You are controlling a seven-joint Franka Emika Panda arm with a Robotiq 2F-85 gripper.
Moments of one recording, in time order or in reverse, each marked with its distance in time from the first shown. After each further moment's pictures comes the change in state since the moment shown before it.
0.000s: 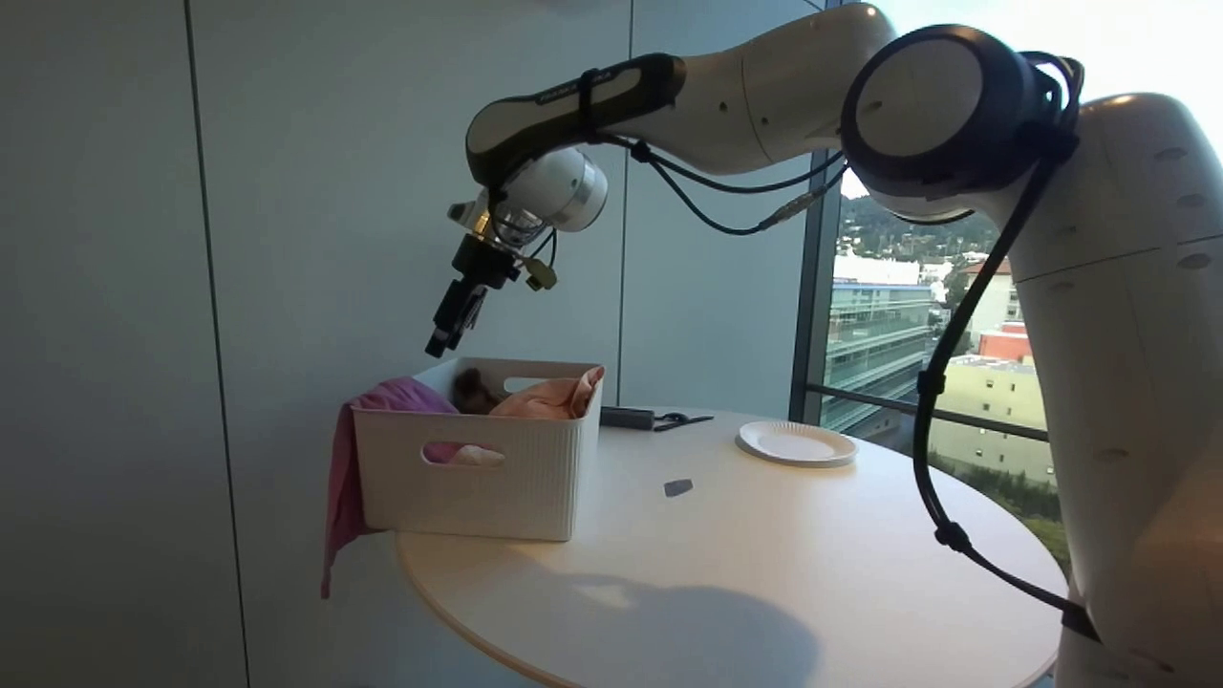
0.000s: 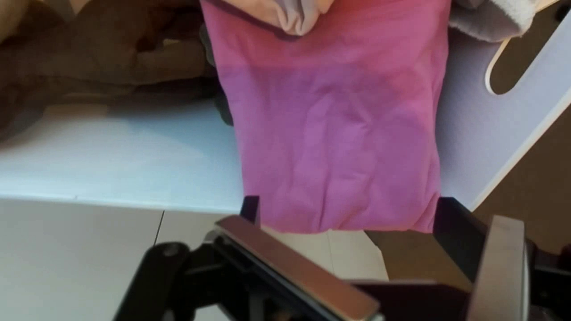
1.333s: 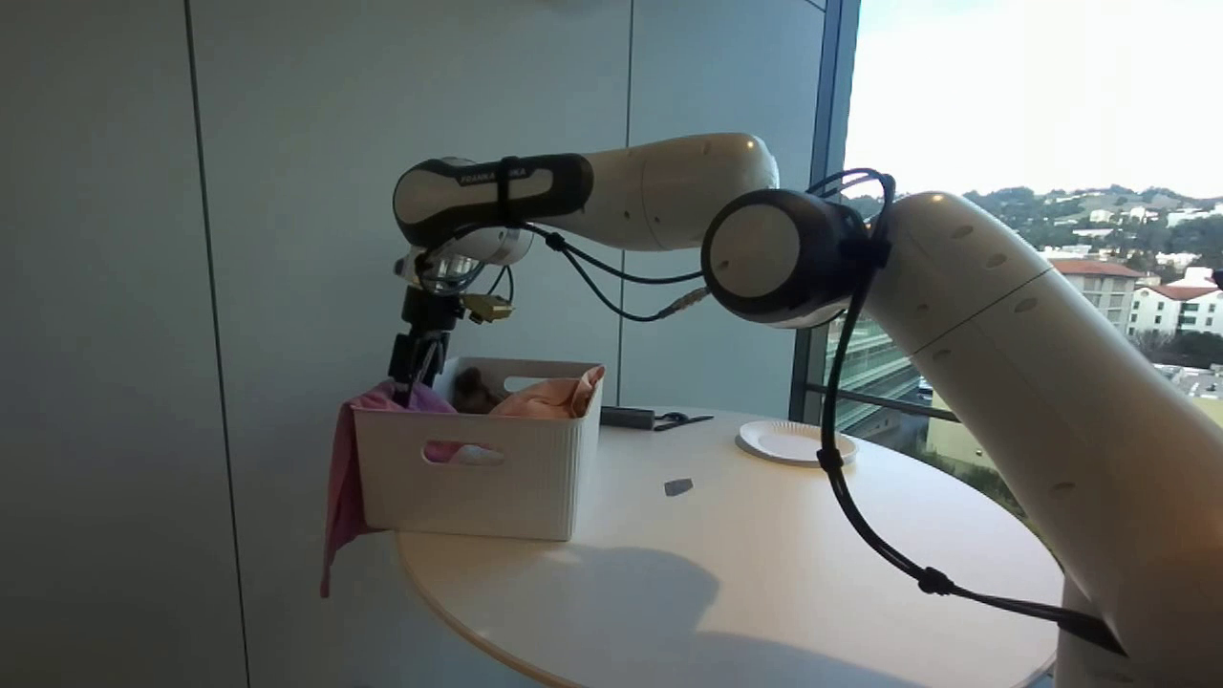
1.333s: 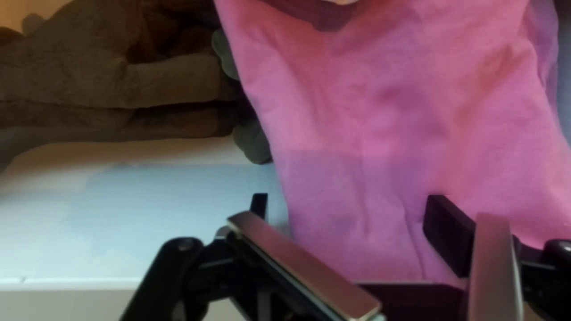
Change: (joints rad) arm 0.094 0.430 0.001 0.558 -0.256 -0.265 0.279
